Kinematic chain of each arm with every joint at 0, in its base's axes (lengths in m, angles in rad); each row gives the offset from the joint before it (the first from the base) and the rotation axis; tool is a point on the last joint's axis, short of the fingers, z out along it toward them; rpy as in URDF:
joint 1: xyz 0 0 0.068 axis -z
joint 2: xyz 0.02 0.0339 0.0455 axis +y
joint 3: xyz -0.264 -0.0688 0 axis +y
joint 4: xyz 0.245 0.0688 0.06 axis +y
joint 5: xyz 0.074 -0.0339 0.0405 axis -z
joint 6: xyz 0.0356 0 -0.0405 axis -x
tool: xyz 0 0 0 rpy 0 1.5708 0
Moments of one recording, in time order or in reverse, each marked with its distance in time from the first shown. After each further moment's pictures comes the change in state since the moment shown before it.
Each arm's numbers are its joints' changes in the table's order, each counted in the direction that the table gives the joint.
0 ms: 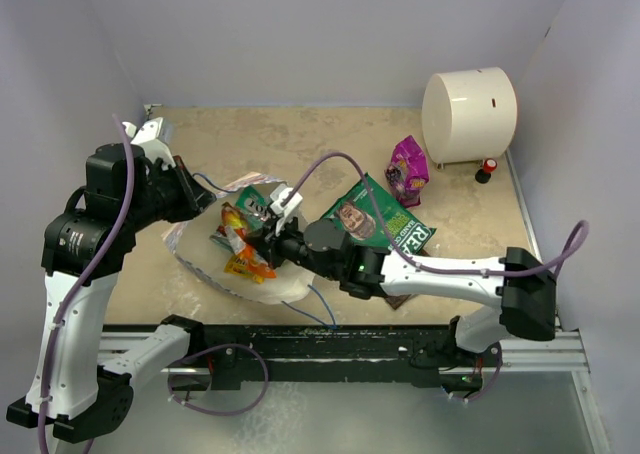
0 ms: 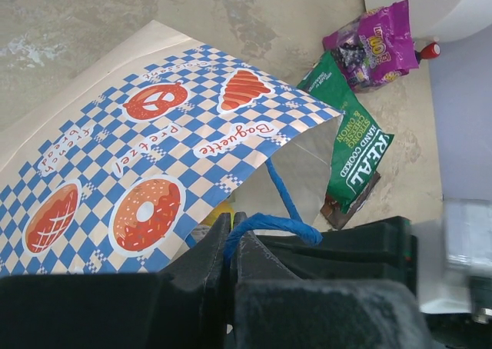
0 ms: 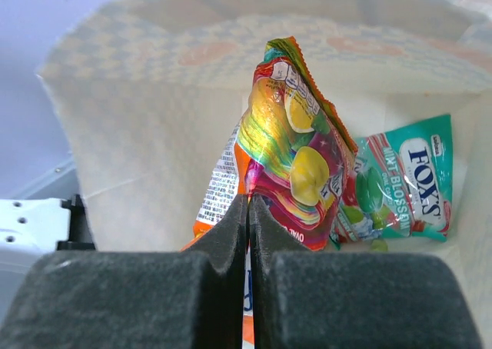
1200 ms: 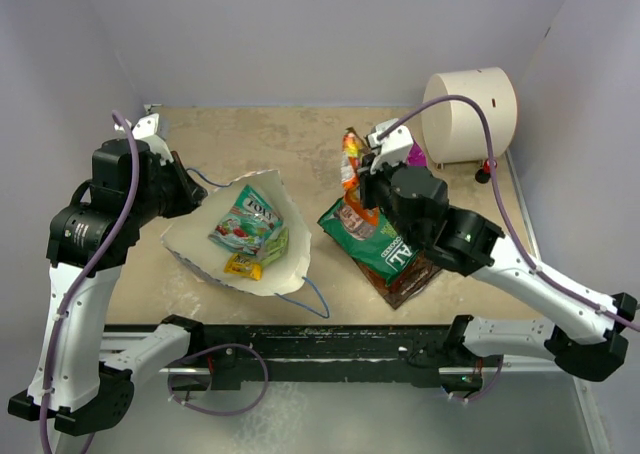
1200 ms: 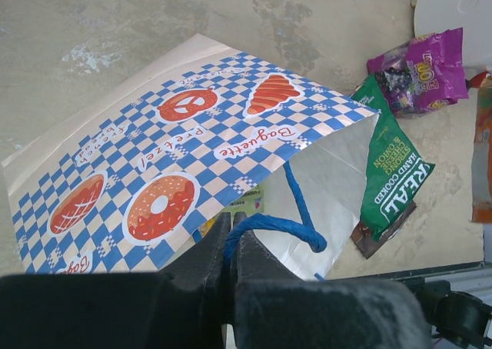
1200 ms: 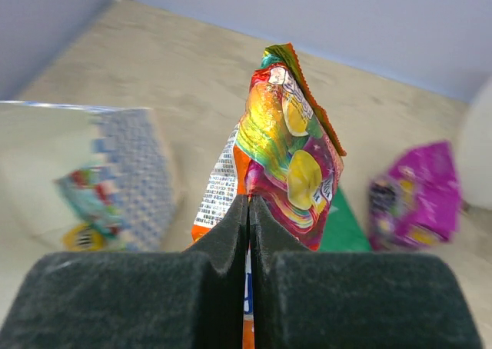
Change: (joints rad) left arm 0.000 0.027 -0.003 0.003 -0.134 -0.011; right arm 0.190 -0.410 -0.254 0.723 0.378 0.145
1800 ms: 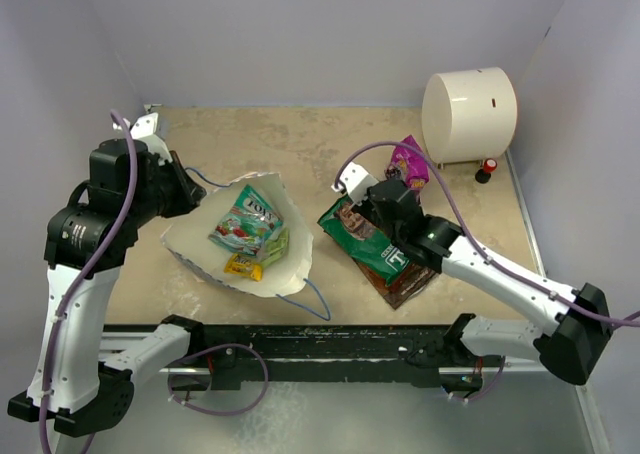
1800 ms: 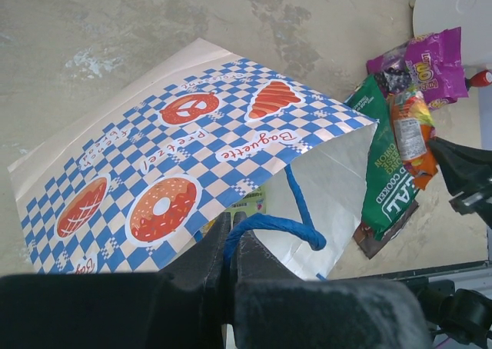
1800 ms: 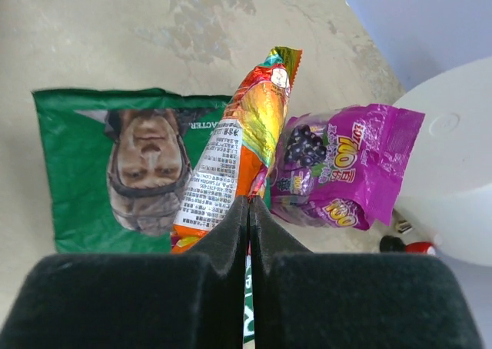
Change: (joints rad) left arm 0.000 -0.001 -0.011 0.005 -0.001 -0.016; right arm 0.238 0.048 0.365 -0.095 -0.149 0.498
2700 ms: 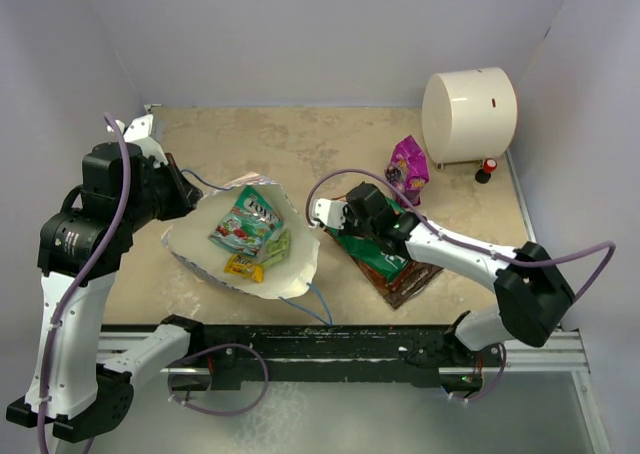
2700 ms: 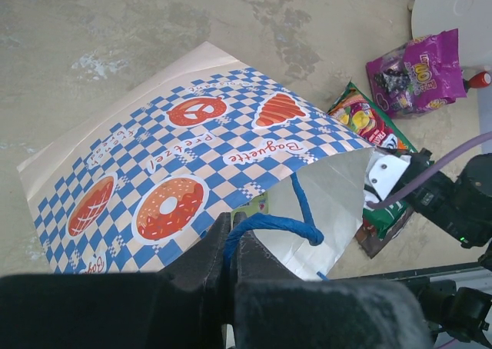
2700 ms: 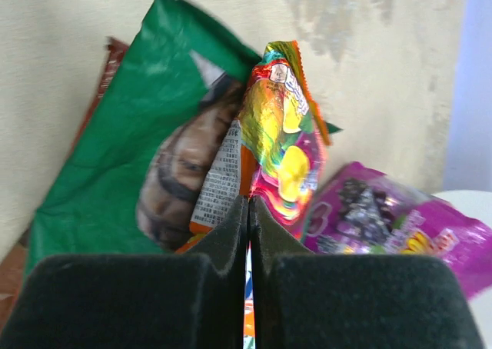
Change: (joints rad) left arm 0.000 -0.015 -0.023 0.023 -0.008 -0.006; right arm 0.049 0.277 0.045 -0.070 -0.239 0.434
